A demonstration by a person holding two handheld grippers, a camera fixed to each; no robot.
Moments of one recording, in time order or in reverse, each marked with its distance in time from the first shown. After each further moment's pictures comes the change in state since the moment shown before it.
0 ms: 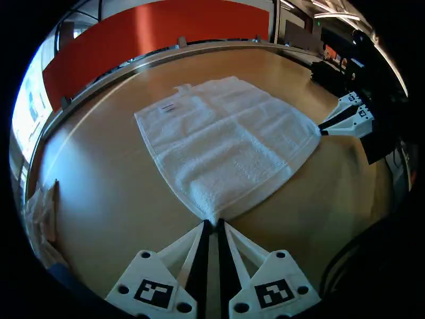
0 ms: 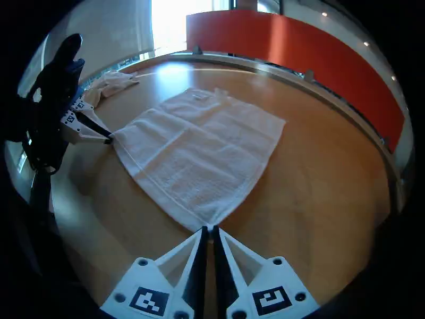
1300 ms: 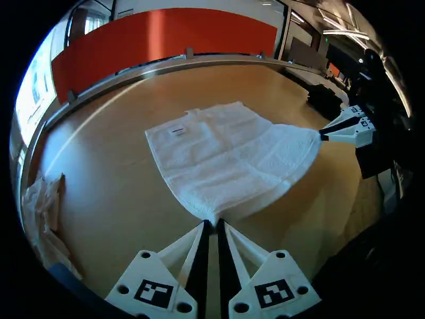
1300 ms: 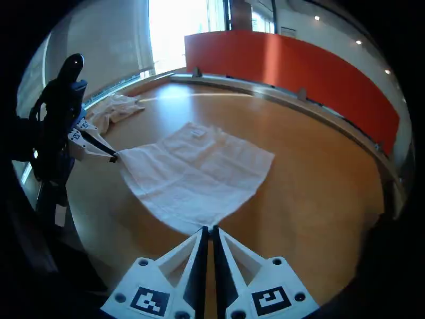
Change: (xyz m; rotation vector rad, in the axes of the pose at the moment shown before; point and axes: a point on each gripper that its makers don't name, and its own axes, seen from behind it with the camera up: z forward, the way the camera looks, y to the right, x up) left arm 0.030 0.010 -0.064 -0.048 0.033 -0.102; right arm 0.058 -0.018 -0.069 0.013 0.102 0.032
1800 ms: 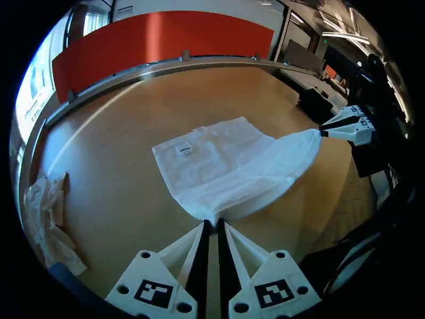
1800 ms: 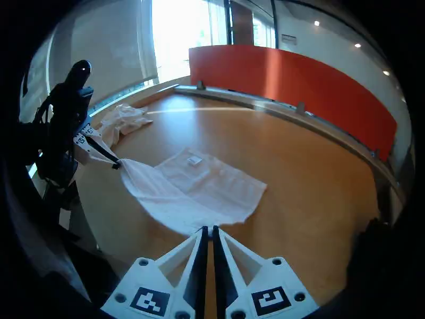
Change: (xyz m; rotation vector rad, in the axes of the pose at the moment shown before) left arm 0.011 0.017 -0.049 -0.046 -0.027 -0.020; right arm 0.027 -0.015 -0.051 0.016 0.033 -0.004
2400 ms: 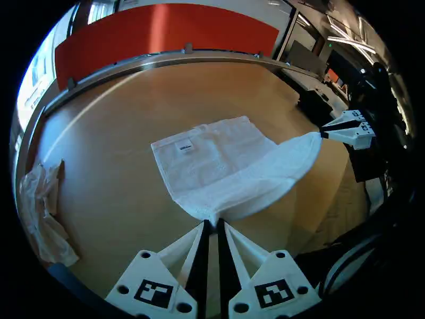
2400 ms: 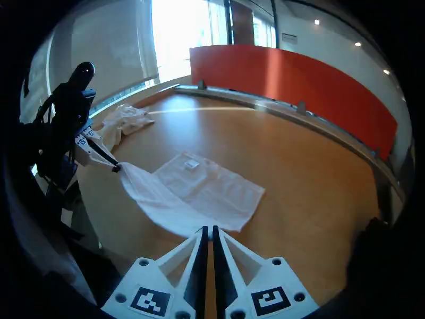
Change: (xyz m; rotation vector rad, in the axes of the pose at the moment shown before) left arm -0.007 0.006 -0.001 -0.030 -0.038 -0.064; right arm 0.002 -0.001 0.000 0.007 -0.004 0.003
